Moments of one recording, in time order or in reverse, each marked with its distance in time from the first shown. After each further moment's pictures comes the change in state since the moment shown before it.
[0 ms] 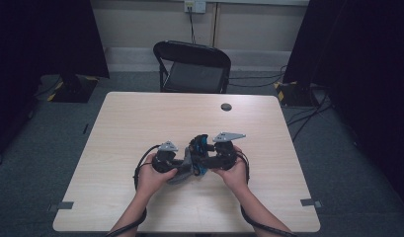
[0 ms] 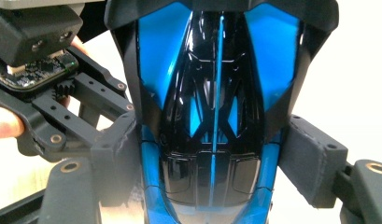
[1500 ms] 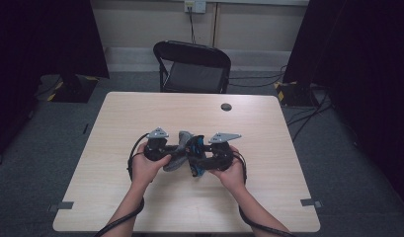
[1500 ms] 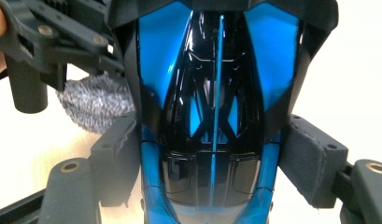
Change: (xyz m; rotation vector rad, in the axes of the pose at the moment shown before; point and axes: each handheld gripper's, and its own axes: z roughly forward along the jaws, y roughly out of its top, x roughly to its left) left arm 0.011 0.025 -0.022 -0.134 0.028 -0.026; right arm 0.008 0.003 0.006 0.014 0.003 -0.036
